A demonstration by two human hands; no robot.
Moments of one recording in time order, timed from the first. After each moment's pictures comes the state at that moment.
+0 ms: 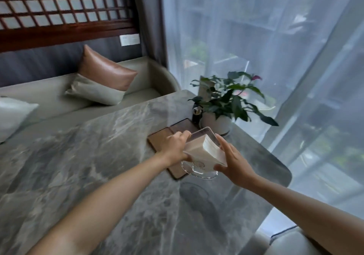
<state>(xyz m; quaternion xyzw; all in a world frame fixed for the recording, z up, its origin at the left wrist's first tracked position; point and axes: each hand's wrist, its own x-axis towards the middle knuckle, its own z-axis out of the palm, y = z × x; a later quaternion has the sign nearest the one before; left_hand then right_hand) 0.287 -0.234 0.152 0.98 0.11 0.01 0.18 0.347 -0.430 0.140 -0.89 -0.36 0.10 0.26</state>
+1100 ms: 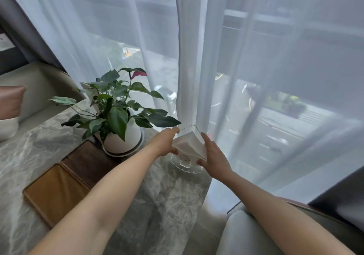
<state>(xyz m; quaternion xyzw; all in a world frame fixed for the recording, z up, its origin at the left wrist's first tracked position) 0.557 -0.428 0.088 0.97 -0.02 -0.14 0.19 0.527 -0.616 0.062 -0.93 -0.13 0.09 0.33</state>
